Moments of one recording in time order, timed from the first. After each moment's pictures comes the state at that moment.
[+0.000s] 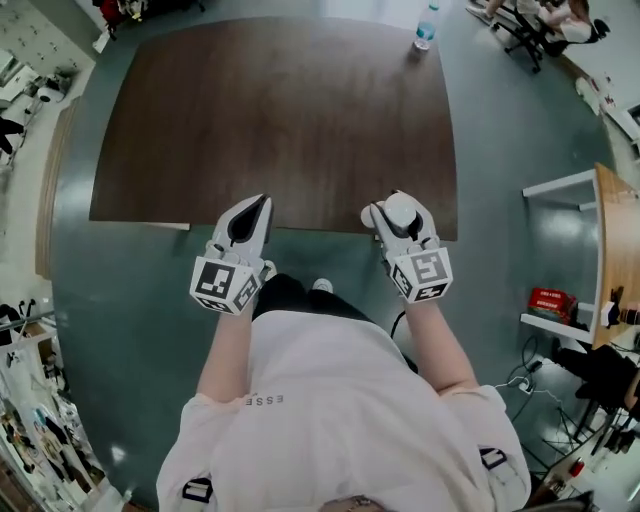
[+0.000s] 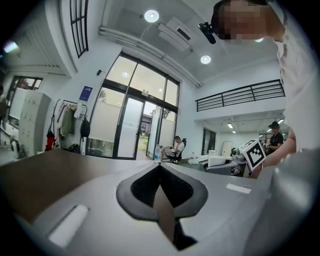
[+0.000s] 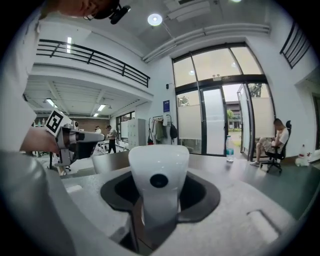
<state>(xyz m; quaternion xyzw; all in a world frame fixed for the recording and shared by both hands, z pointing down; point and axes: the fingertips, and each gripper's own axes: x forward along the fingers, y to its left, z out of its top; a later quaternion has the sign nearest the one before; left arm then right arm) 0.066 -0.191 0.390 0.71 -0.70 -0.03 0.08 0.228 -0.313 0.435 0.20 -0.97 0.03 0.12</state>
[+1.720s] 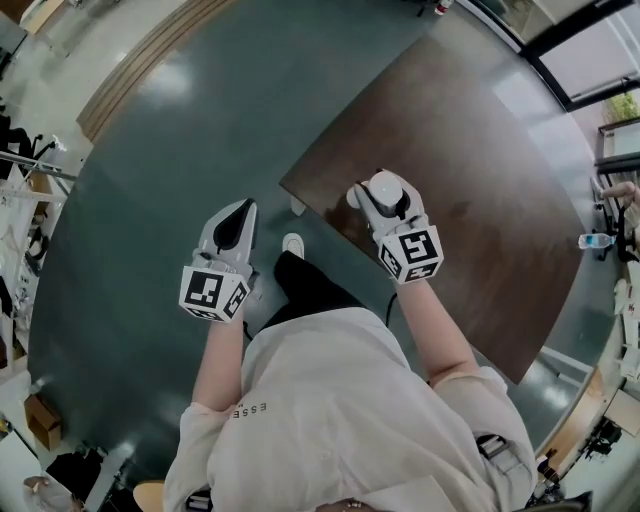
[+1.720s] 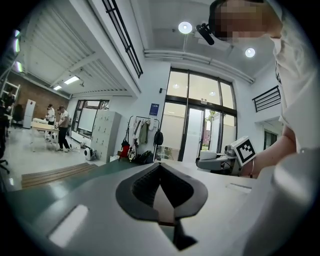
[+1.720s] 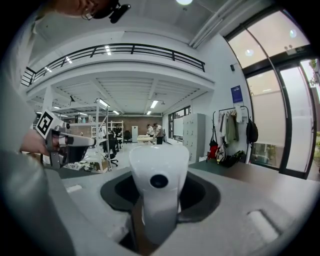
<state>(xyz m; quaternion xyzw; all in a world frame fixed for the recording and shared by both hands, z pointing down) -0.412 0.201 0.410 0.44 -0.89 -0.07 0.09 -0.387 -0.001 0.440 -0.12 -0.98 -0.02 0.14</state>
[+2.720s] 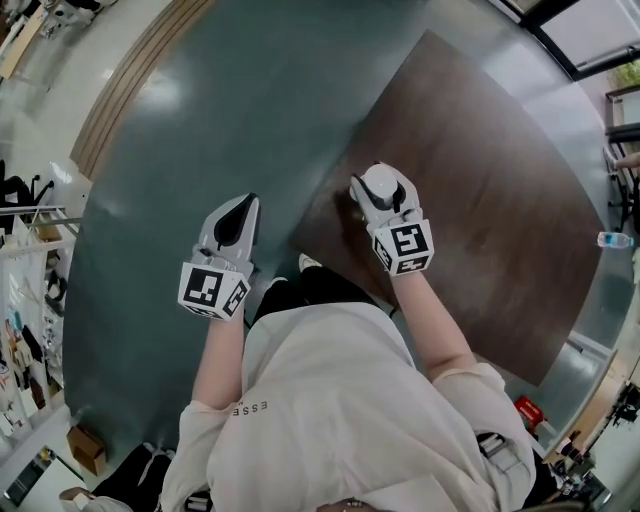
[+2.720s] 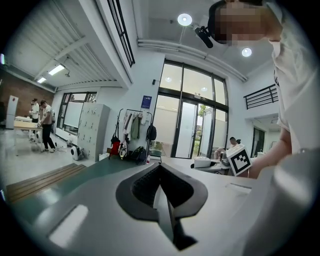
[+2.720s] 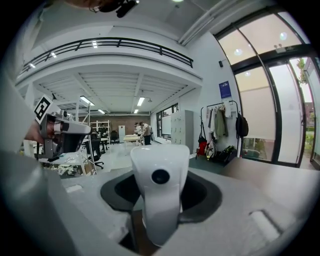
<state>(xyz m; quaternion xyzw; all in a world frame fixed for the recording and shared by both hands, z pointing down) -0.552 0.145 0.427 0.50 -0.85 -0.04 0.12 -0.512 -0.042 0.498 -0.05 -0.99 0.00 0.14</state>
